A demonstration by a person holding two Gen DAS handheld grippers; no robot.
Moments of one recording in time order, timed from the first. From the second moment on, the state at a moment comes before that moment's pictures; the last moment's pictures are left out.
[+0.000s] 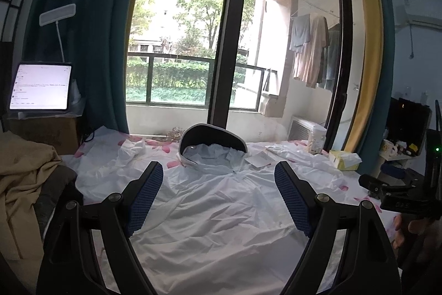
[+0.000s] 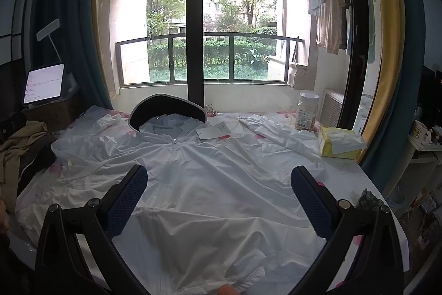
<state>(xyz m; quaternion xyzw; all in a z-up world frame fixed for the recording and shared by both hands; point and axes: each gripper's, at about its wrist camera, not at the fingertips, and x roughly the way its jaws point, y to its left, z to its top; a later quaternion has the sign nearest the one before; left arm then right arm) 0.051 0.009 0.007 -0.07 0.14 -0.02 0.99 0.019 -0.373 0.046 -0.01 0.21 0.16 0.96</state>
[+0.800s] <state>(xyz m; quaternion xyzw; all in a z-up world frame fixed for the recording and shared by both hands) 0.081 0.008 0.011 -0.08 0.16 -0.02 0.98 0.051 -0.371 0.045 -0.01 0.21 0.16 0.97</state>
